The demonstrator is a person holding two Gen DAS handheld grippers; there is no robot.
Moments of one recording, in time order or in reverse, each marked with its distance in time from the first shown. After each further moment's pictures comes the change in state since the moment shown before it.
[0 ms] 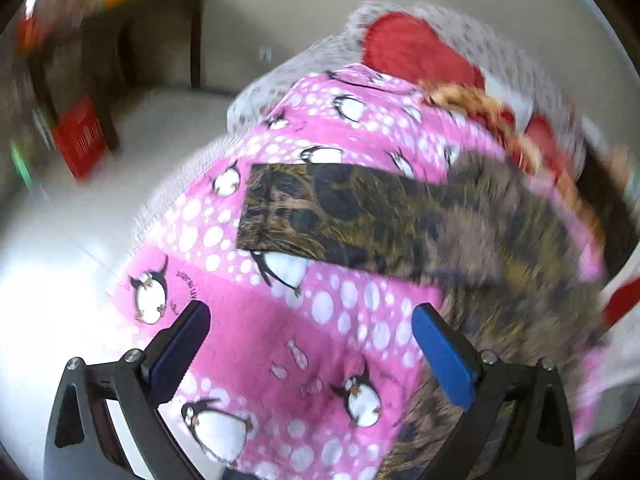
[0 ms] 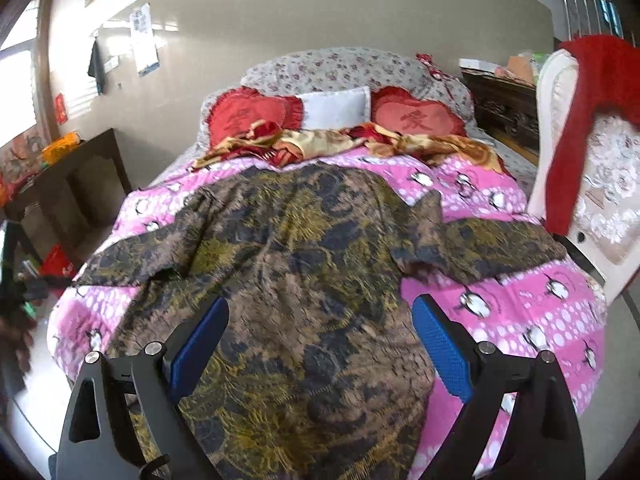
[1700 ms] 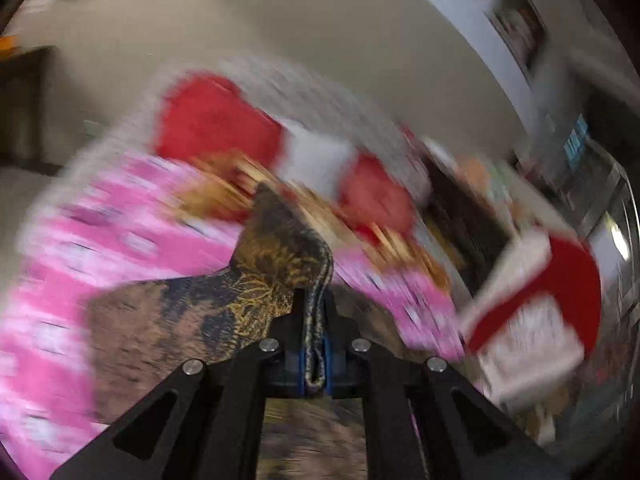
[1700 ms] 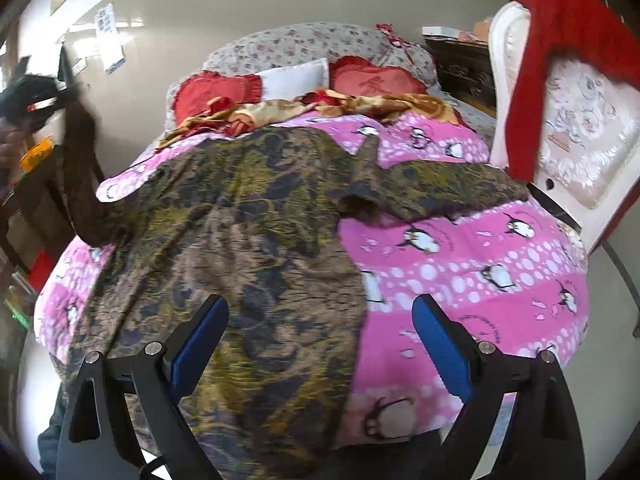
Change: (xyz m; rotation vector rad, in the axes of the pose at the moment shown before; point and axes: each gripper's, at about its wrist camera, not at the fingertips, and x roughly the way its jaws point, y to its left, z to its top) left arm -0.002 -0.307 0.057 0.342 -0.118 -0.467; right arm -0.013 -0.065 -0.044 0.087 0.072 -0.061
